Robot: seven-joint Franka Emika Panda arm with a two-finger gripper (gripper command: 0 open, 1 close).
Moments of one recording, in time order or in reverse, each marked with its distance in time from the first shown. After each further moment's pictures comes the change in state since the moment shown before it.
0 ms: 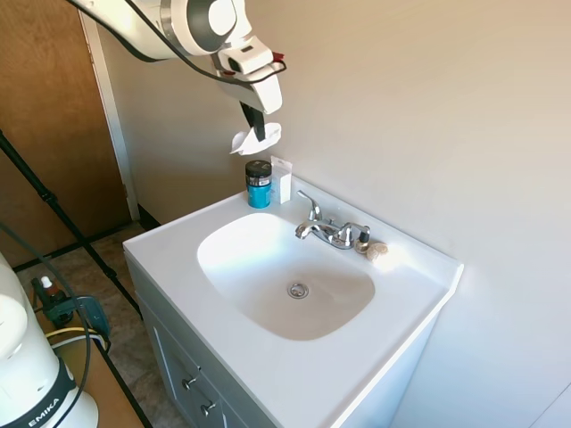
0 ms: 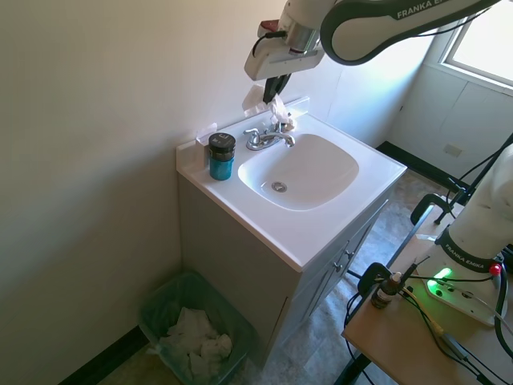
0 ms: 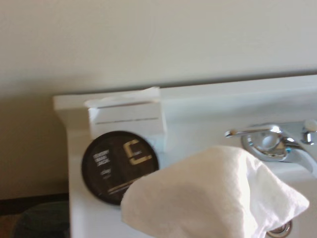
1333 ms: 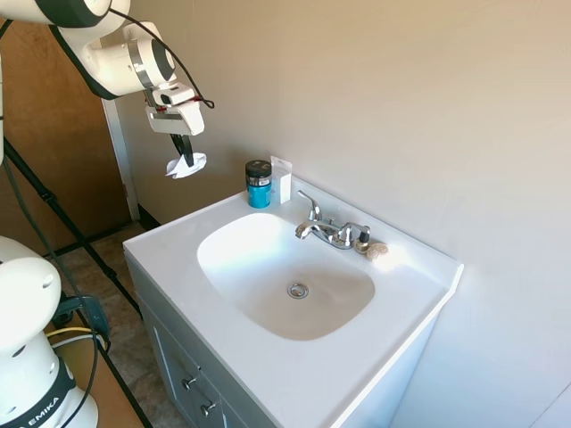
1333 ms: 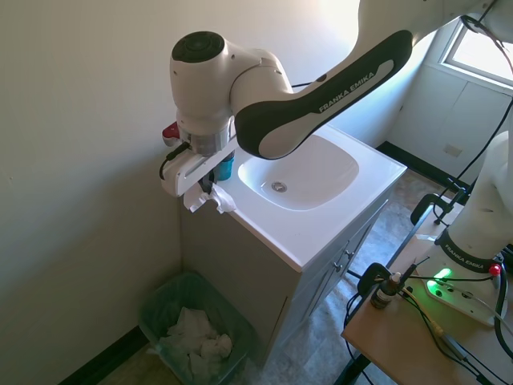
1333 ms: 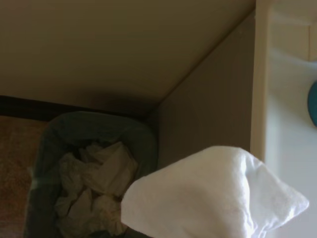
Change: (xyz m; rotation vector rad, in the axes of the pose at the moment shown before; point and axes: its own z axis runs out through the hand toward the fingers) arm -0.208 -0.105 0.099 -0.199 -0.023 -0.234
